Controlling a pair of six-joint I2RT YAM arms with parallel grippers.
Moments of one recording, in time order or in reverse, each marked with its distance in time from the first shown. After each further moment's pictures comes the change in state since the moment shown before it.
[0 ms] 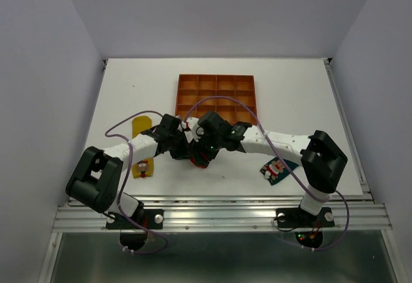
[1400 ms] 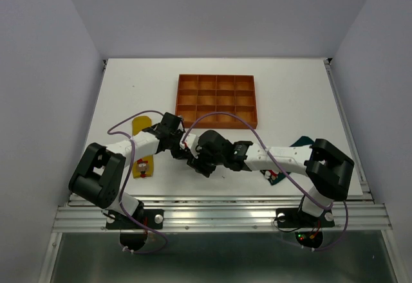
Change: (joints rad) left arm 0.002 0.040 0.035 -0.032 0.043 0.013; right arm 0.151 -0.083 -0.213 0.262 0.214 -0.119
